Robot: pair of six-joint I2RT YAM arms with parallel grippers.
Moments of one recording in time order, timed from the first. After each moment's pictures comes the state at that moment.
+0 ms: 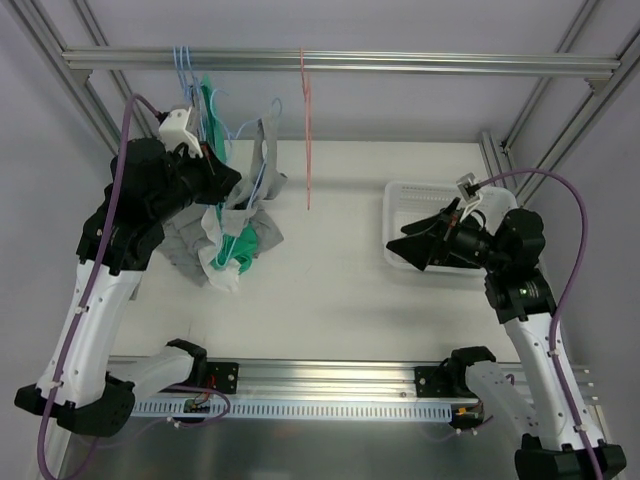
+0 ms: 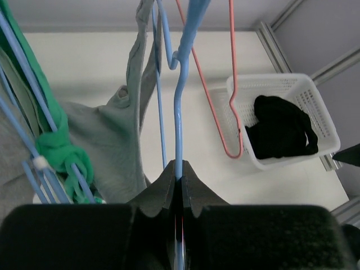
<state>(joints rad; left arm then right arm) -0.34 1.09 1.57 -0.76 0.12 -0.33 0.13 0.72 0.84 -0.23 -0.90 0.47</state>
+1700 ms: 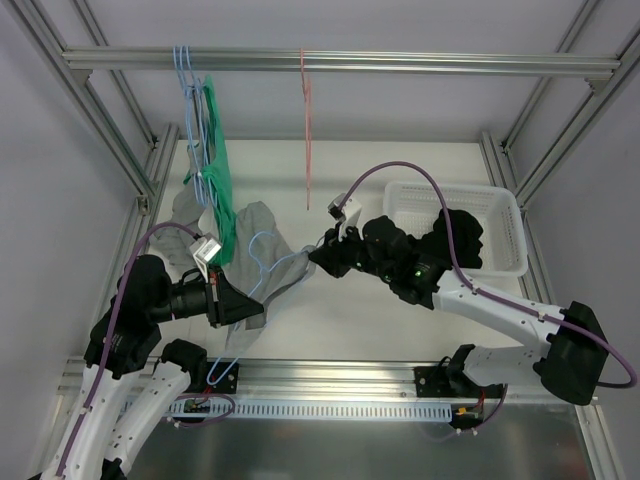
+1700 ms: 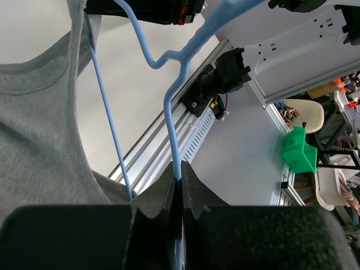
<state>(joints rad) -0.34 0.41 0.79 -0.75 0.83 -0.49 0.96 1.23 0.88 0.02 -0.10 0.30</state>
